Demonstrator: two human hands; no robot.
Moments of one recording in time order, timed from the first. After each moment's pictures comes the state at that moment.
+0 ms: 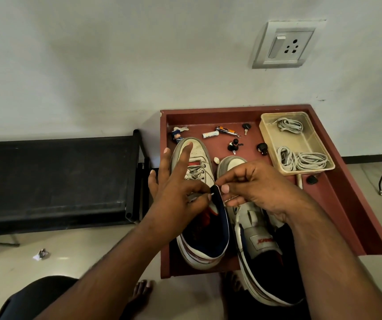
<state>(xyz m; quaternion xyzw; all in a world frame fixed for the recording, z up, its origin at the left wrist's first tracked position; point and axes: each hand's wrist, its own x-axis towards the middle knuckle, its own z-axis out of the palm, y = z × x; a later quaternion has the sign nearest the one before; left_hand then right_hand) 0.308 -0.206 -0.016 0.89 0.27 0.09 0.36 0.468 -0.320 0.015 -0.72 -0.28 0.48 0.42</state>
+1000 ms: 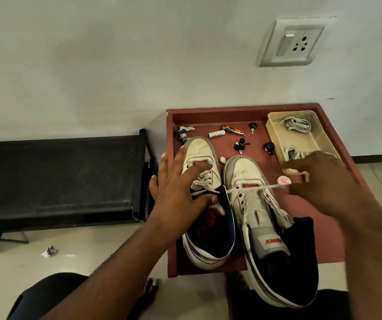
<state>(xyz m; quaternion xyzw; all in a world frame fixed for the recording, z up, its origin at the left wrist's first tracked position) 0.309 -0.205 -0.007 0.86 0.35 0.05 0.36 0.511 -0.365 0.033 -0.92 -0.35 0.16 0.08</state>
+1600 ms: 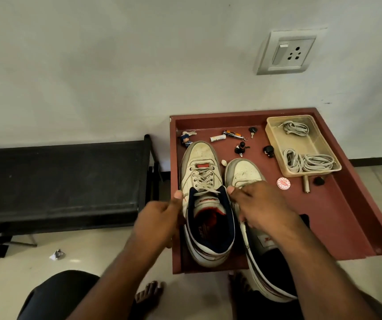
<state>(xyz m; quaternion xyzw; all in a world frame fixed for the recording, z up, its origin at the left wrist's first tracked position) 0.264 -0.215 0.008 0.67 0.52 0.00 0.53 0.425 -0.326 0.022 -0.88 -0.25 0.32 0.24</state>
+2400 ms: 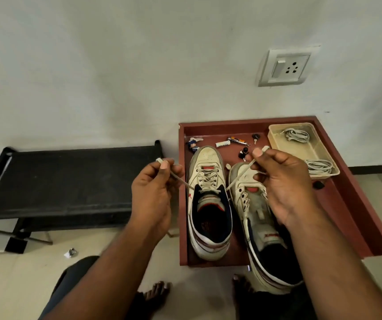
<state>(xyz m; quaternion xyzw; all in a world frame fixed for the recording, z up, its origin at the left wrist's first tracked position) 0.275 -0.209 0.046 0.38 0.43 0.35 0.74 0.442 -0.330 0.049 -0.63 -0.08 0.29 0.72</state>
